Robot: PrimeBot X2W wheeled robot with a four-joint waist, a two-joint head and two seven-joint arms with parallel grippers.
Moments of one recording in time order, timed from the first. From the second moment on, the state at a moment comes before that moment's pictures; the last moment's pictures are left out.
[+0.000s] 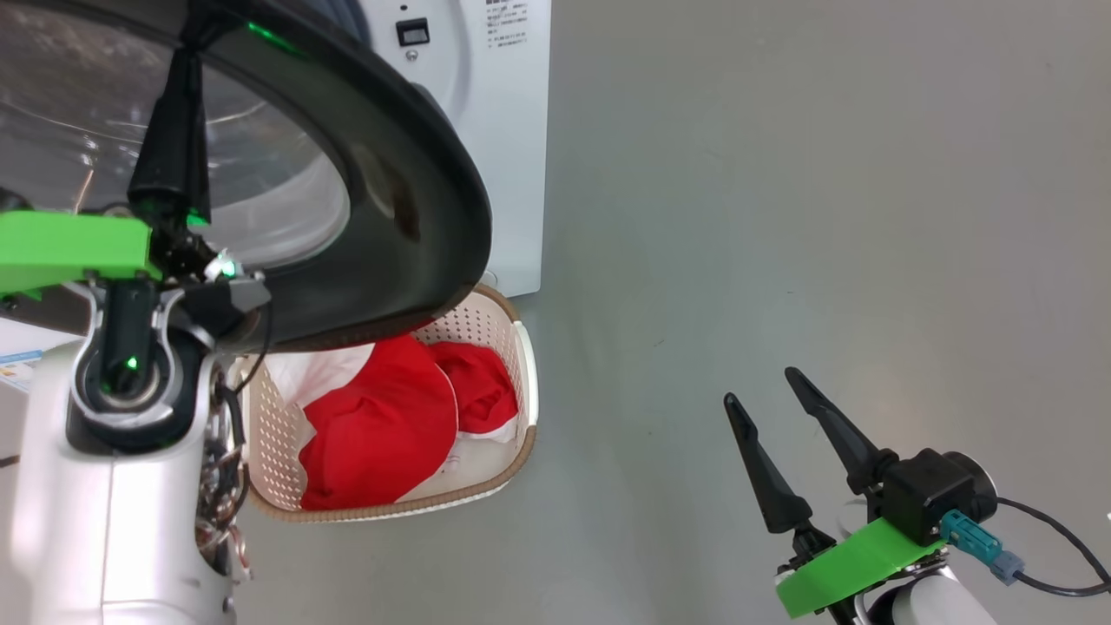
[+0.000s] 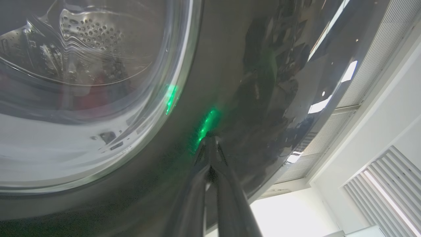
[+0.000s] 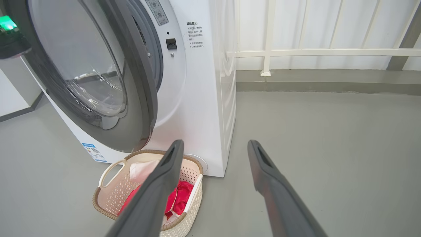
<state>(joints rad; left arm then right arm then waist) -0.71 0.04 0.05 0.21 -1.58 0.09 0.05 -0.11 -0.08 0.21 0.18 0.27 0.13 -0.26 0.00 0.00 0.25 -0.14</state>
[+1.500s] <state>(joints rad) -0.05 0.20 -0.04 0.04 -0.56 -0.09 -0.25 0.00 -0.06 0.10 0.14 0.25 0.13 -0.26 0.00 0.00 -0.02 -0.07</state>
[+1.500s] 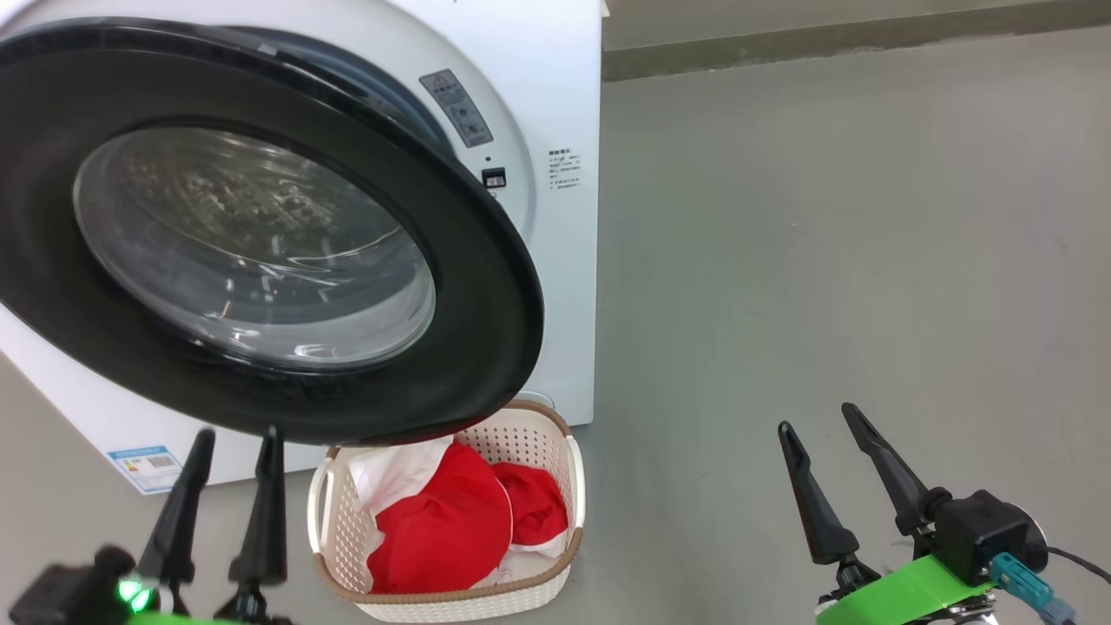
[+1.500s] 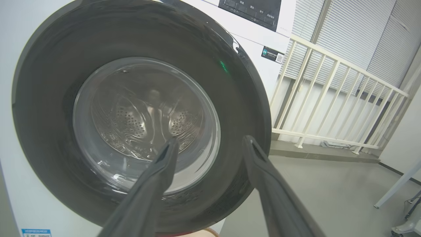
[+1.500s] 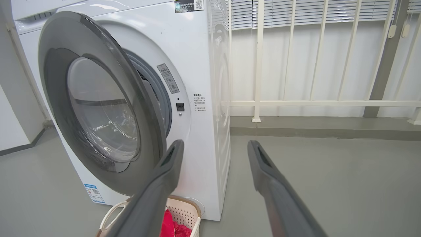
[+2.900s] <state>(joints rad) 0.14 0.07 0.09 0.08 -0.18 -0.12 -0.25 0.04 -0.05 0.08 0.12 0.26 0.13 -0.26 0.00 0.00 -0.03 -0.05</state>
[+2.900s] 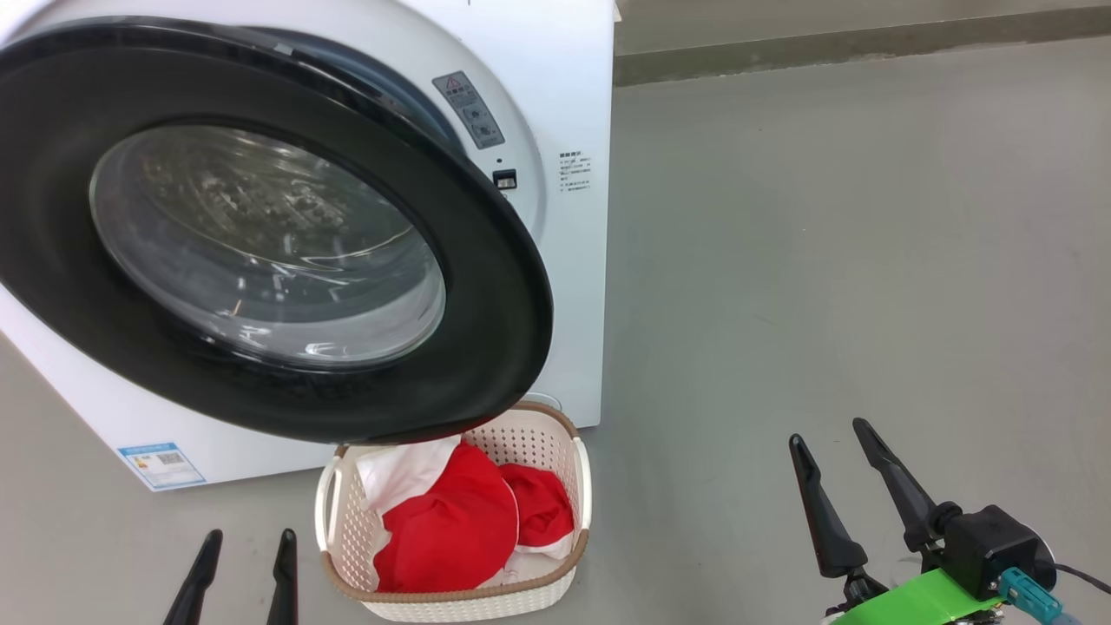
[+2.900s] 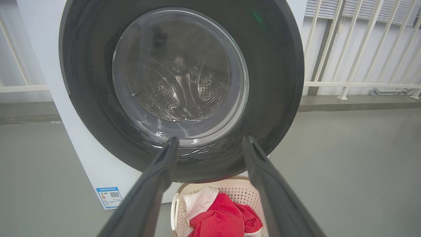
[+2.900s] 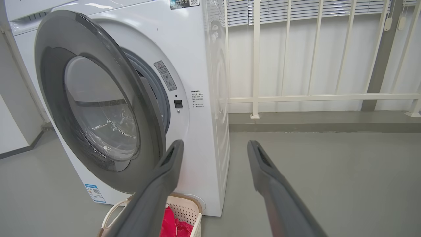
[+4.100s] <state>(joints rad) 0.01 0.08 -0.02 0.05 -0.24 -0.13 -0.25 -0.47 -0.06 0.35 0.61 0.36 0.13 -0.26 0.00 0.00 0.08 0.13</state>
